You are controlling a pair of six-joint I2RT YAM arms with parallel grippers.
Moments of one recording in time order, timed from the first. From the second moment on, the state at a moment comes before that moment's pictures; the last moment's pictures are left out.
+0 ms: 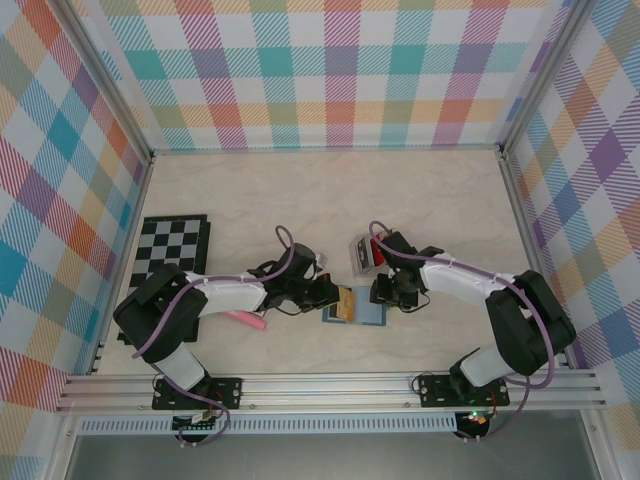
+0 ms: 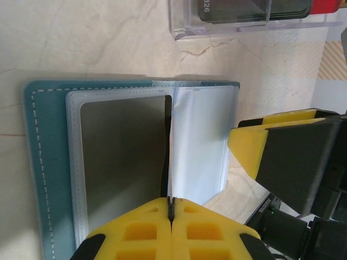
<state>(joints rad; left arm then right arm) -0.79 1.64 0.72 0.12 0.45 -1.02 0.58 1.49 0.77 -0.65 -0.14 0.71</state>
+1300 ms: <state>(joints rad) -0.81 1.67 0.70 0.21 0.39 -0.94 0.58 1.50 0.76 -0.63 -0.13 0.71</state>
